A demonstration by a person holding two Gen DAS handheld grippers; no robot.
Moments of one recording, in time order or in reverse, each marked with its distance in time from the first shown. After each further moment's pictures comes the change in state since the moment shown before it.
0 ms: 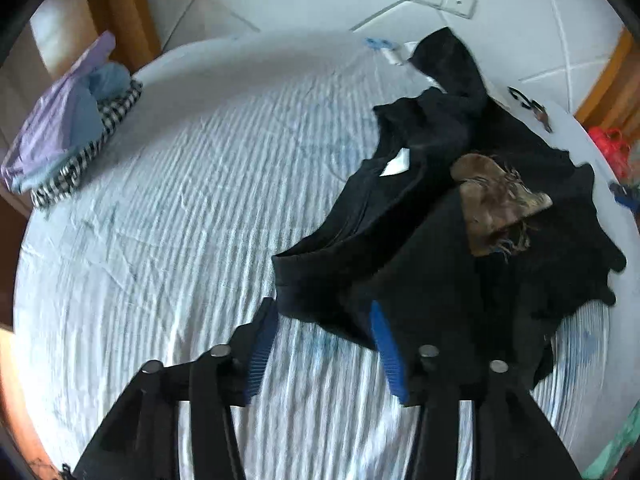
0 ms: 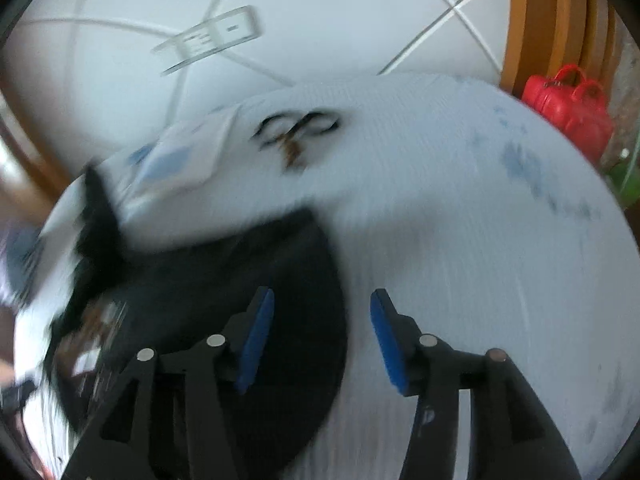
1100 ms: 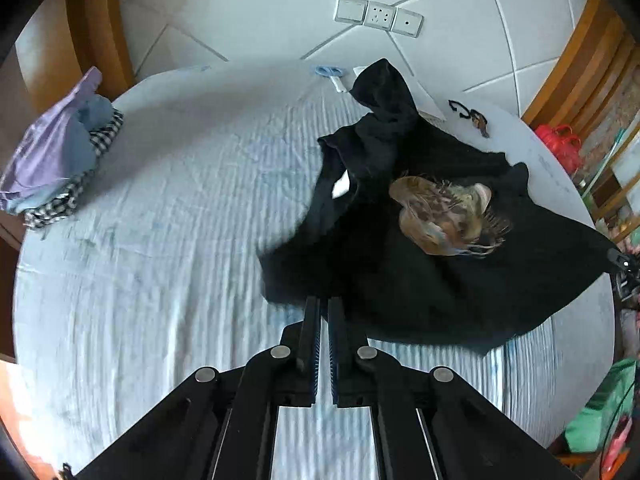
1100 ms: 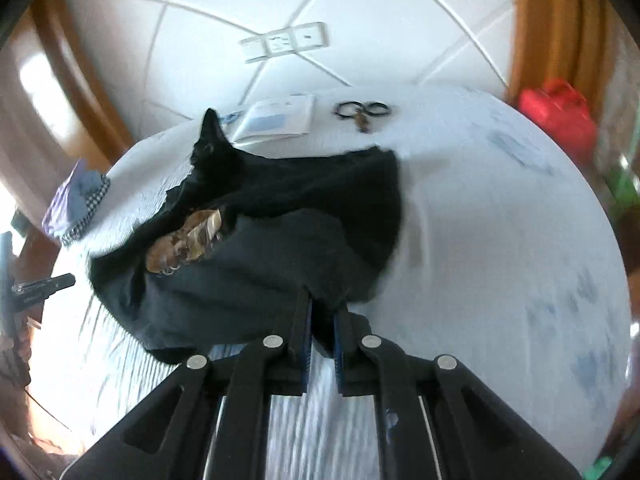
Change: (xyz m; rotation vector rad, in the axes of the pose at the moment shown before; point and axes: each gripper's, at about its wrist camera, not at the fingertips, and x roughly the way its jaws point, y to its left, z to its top) left arm -0.074 0.001 -0.008 0.047 -0.017 -0.138; right arm -0.150 0.042 -0.103 -0.052 0.000 0.043
